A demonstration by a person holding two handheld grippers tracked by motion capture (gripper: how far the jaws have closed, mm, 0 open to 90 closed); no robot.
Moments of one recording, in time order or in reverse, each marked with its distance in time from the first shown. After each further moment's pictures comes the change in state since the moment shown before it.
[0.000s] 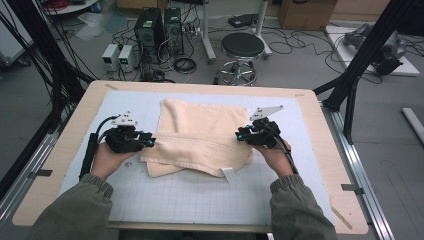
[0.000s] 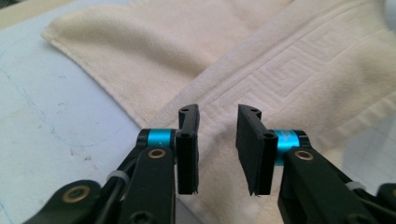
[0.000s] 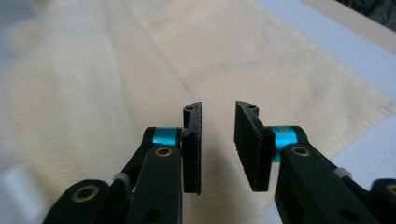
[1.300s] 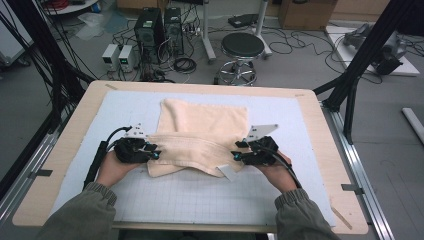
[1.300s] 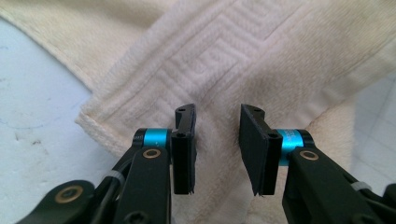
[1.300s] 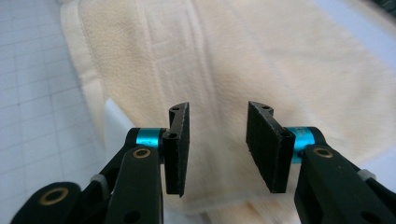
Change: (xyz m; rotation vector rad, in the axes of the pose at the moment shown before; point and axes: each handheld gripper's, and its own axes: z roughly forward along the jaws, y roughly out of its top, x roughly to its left) left arm -0.014 -0.020 0.028 0.092 -0.024 0.073; right arm 0.039 -0.025 -0.005 0.024 0.003 -0.155
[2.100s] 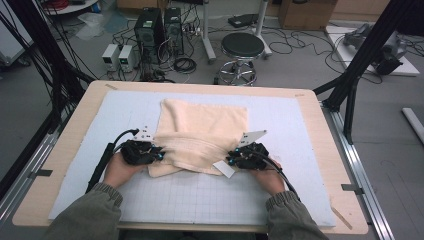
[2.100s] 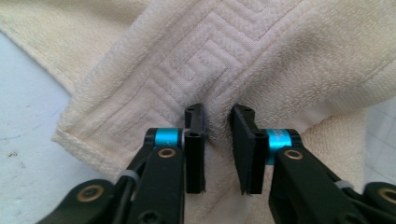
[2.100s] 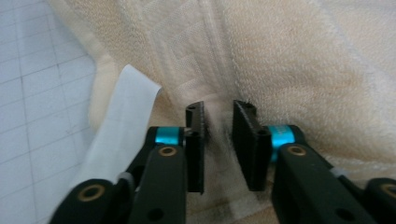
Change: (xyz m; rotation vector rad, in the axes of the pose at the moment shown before) left arm -0.011 0.001 0.018 0.045 0.035 0.033; right arm 0.002 -0.018 0.045 0.072 0.069 0.073
